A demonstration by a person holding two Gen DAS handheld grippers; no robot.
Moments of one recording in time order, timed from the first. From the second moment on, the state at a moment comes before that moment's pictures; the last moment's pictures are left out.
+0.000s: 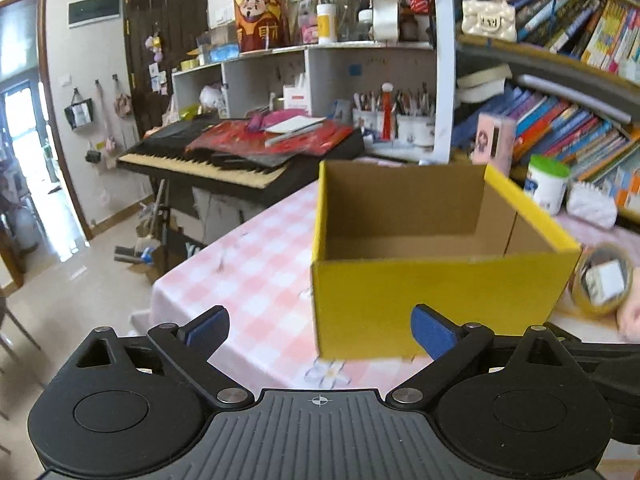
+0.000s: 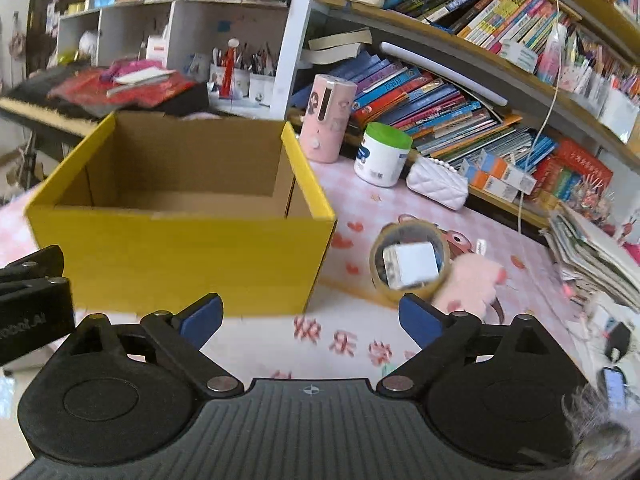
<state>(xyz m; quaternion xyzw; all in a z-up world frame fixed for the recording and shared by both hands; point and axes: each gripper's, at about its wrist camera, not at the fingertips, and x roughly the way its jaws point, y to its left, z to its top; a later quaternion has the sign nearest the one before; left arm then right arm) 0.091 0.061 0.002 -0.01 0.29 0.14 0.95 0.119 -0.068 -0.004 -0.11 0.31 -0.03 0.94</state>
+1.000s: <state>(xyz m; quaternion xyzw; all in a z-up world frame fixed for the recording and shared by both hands) 0.014 0.059 -0.010 0.03 0.33 0.10 0.94 0.024 -0.070 -0.014 -0.10 0.34 -0.06 0.94</state>
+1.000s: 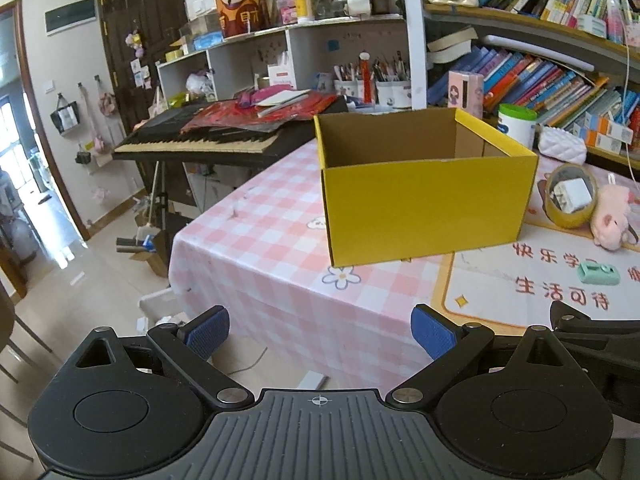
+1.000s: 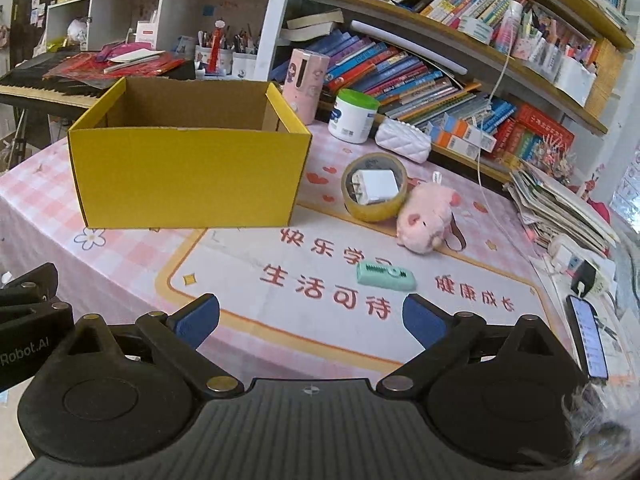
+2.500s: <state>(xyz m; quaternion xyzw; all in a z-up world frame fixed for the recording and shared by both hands) 0.056 -0.037 -0.013 0.06 0.33 -0.02 0.94 0.043 -0.172 -0.021 -0.05 0.37 -0.17 0.91</state>
